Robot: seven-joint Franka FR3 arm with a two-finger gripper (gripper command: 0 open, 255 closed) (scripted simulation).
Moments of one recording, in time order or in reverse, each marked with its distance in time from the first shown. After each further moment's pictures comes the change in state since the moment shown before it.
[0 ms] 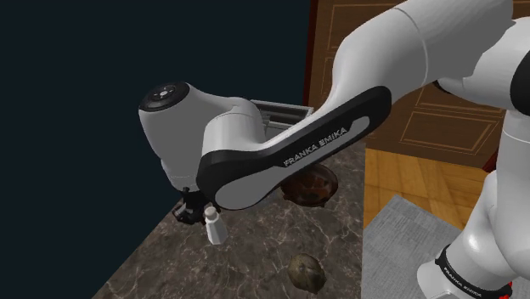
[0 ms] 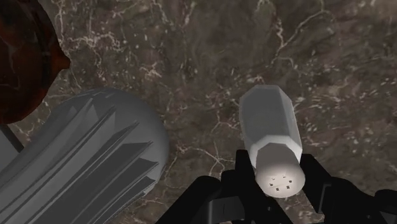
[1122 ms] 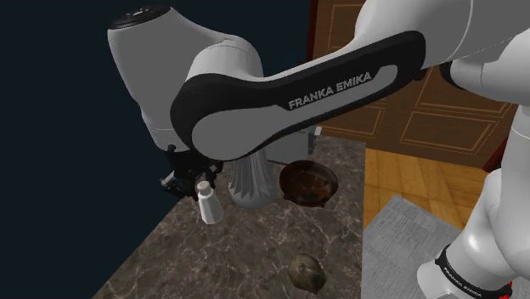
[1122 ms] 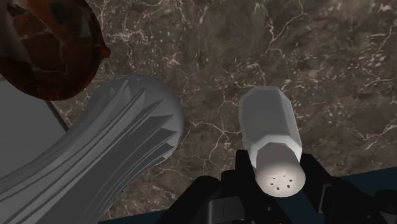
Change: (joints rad) arm 0.000 -0.052 0.018 0.161 0.050 -0.199 -0.060
